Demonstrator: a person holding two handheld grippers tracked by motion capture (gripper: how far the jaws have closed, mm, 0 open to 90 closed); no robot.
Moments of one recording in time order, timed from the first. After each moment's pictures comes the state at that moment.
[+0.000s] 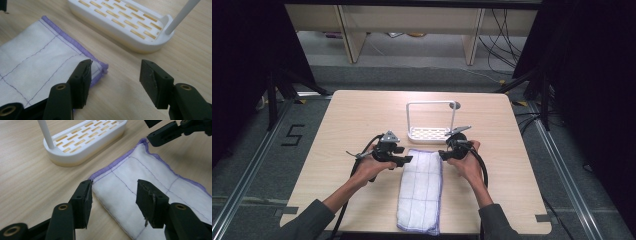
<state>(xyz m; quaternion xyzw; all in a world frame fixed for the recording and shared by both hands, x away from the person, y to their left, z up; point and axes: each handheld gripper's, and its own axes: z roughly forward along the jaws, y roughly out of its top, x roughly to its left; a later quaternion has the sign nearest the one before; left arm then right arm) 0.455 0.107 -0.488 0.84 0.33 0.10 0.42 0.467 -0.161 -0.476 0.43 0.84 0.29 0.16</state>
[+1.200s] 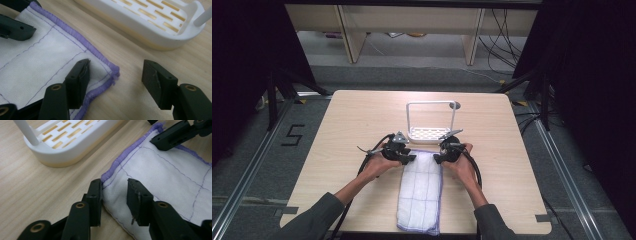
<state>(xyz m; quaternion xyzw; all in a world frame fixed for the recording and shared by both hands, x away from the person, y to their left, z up) 0.475 0.090 -0.513 0.87 0.29 0.09 0.39 0.470 -0.144 -0.498 0.44 0.84 0.27 0.14</state>
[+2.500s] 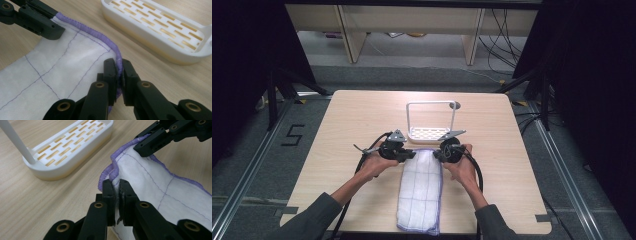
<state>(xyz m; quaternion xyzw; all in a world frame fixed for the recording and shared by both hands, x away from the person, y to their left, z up) 0.463 0.093 -0.489 0.86 0.28 0.08 0.43 0.453 -0.142 -0.481 0.40 0.85 0.33 0.12</state>
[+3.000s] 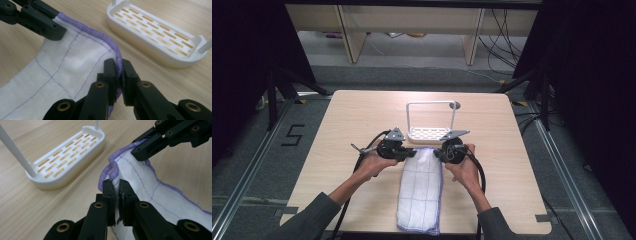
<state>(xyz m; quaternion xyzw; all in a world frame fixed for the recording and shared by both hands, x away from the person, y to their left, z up) 0.452 0.095 -0.466 0.85 0.27 0.08 0.45 0.439 -0.145 -0.462 0.39 0.84 0.36 0.13</state>
